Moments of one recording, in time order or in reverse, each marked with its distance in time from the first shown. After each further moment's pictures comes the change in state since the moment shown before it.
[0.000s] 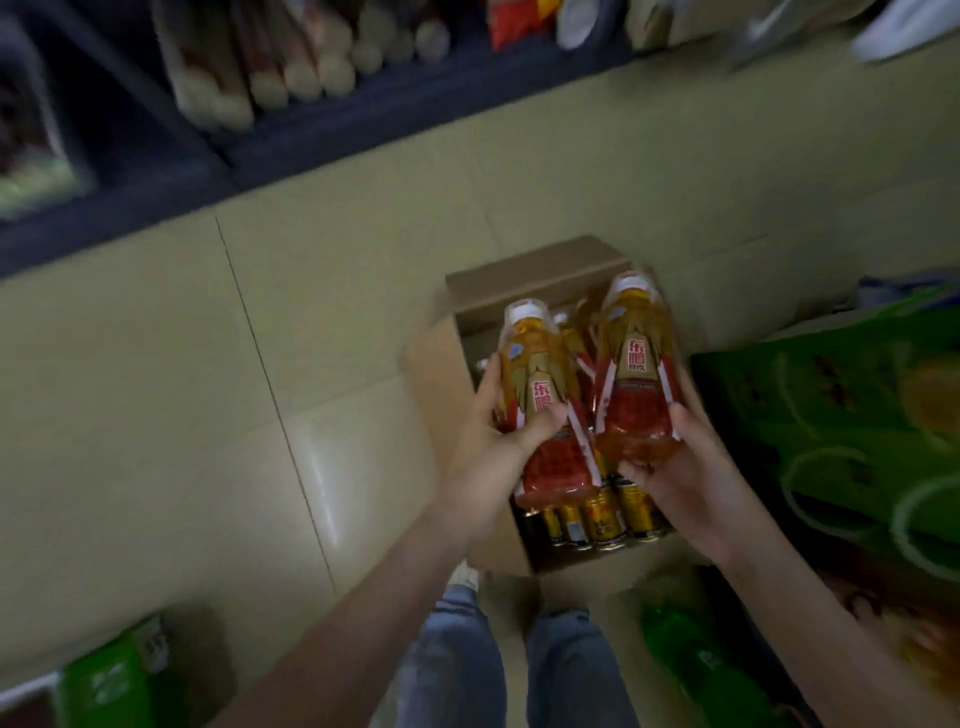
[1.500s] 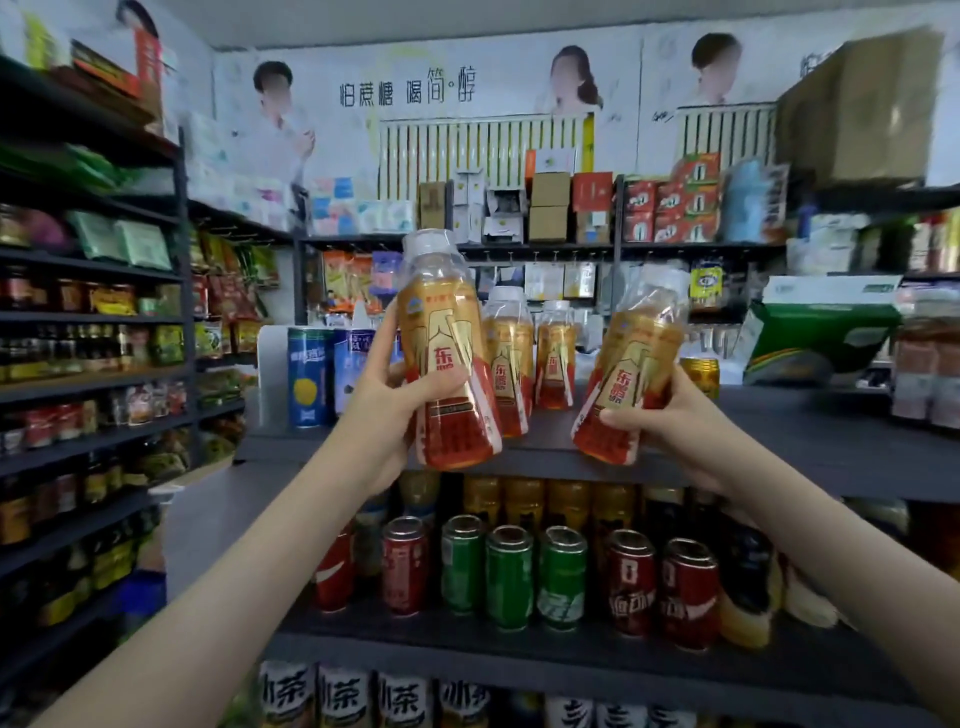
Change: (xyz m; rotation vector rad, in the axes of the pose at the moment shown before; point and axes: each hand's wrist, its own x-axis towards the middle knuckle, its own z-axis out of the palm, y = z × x) left_hand -0.768 0.140 0.581 0.165 -1.313 0.815; right_hand -1.024 -0.234 -0.180 -0.263 1.025 -1.242
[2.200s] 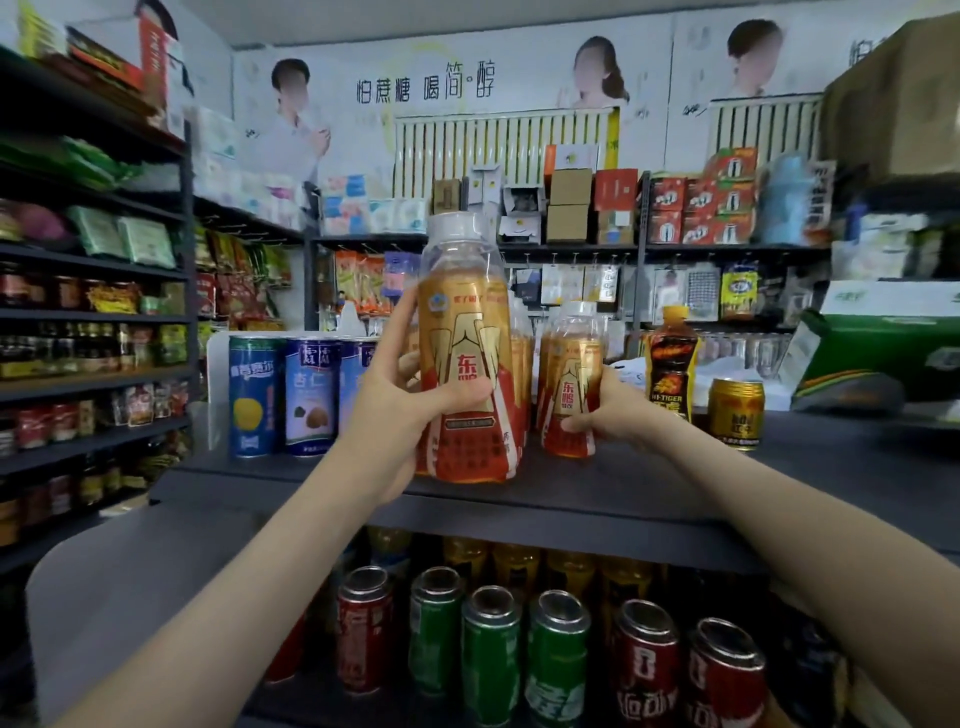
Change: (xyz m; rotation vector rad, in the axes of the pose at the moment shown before) left_hand 0.077 -0.045 0.027 0.079 0.006 0.127; right_hand 0.185 0.055 0.007 -0.525 -0.135 0.037
